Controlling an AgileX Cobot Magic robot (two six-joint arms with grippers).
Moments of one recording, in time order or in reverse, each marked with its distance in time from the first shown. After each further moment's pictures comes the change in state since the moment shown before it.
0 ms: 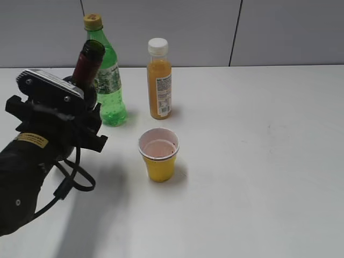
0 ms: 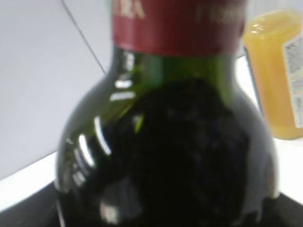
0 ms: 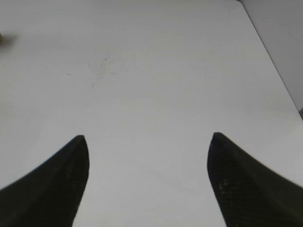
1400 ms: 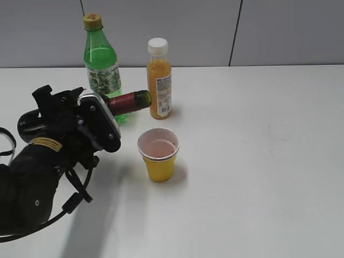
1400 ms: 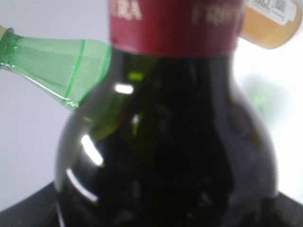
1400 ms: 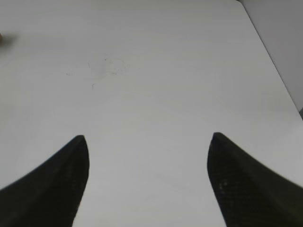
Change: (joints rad) left arm -0.032 0.072 -0.042 -0.045 -0.002 0.687; right arm 0.000 0.000 0.000 0.000 0.000 0.000
